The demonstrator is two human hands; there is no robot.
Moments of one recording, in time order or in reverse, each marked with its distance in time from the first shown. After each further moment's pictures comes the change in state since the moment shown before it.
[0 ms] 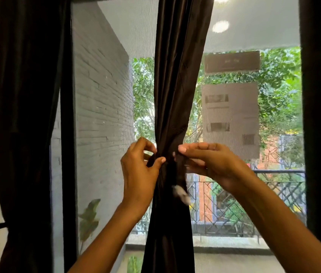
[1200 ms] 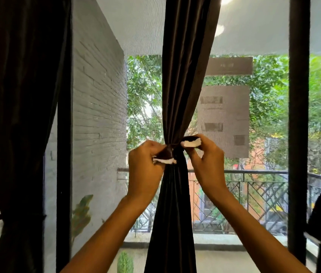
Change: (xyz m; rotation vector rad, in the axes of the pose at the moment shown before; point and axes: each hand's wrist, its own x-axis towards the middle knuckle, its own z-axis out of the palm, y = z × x) left_hand -0.006 -0.009 -0.025 -0.084 -0.078 0.124; right_hand 0.024 0.058 0.031 -0.709 0.521 -0.753
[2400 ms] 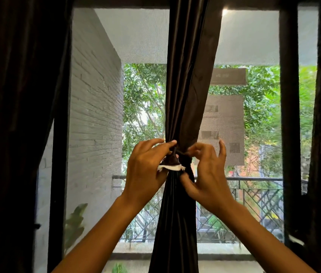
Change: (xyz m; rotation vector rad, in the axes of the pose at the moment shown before) left_hand 0.014 -0.013 0.001 0.319 -0.055 0.423; right_hand -0.010 -0.006 -0.025 -0.381 -0.144 -0.416
